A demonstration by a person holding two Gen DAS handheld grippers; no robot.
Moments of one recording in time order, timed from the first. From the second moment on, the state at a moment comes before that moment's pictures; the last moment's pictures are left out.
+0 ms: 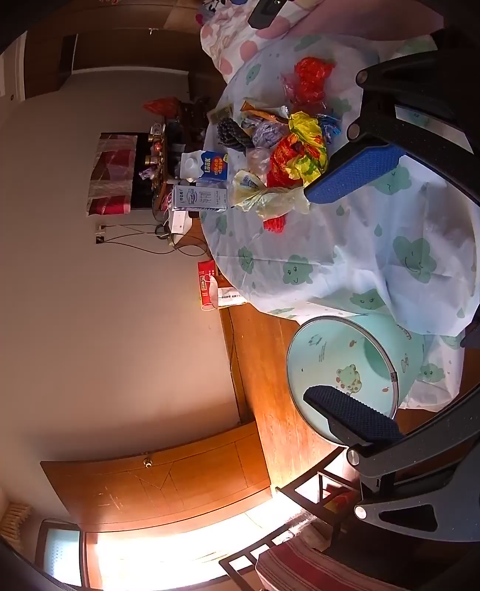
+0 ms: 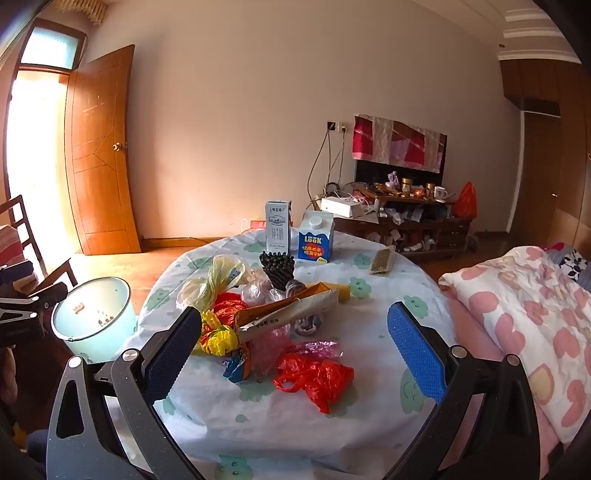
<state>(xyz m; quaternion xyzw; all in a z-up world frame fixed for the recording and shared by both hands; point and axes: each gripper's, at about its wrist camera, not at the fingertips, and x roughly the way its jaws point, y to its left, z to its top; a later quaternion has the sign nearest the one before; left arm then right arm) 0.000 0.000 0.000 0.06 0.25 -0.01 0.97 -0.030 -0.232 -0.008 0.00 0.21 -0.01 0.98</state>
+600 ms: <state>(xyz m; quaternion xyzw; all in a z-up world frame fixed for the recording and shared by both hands) -0.002 0.015 0.011 0.05 0.23 0.01 0.97 -0.028 -0.240 -0.008 -0.01 0.22 -0.01 0.98</state>
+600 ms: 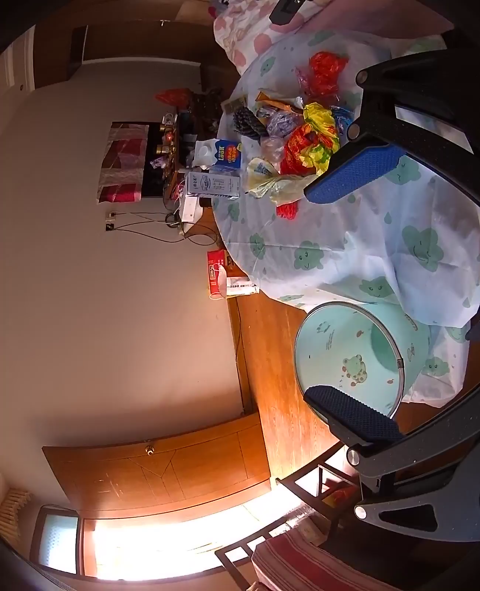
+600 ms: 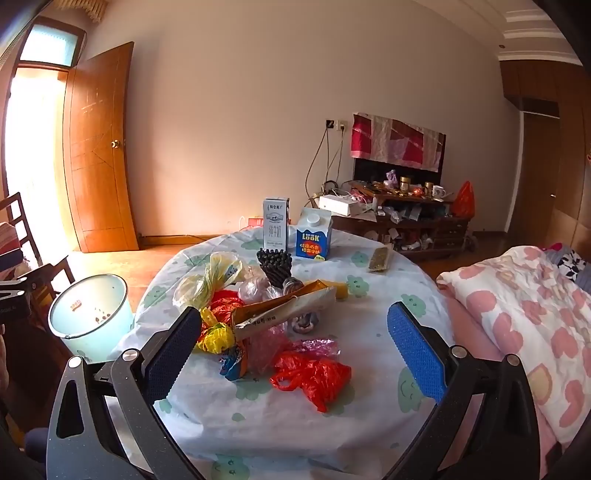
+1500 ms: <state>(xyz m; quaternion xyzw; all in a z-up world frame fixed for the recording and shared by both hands) -0.001 0.023 0.014 0.05 0.23 0.02 0.97 -0.027 -0.233 -0.016 -0.01 0.22 -0.01 0.97</state>
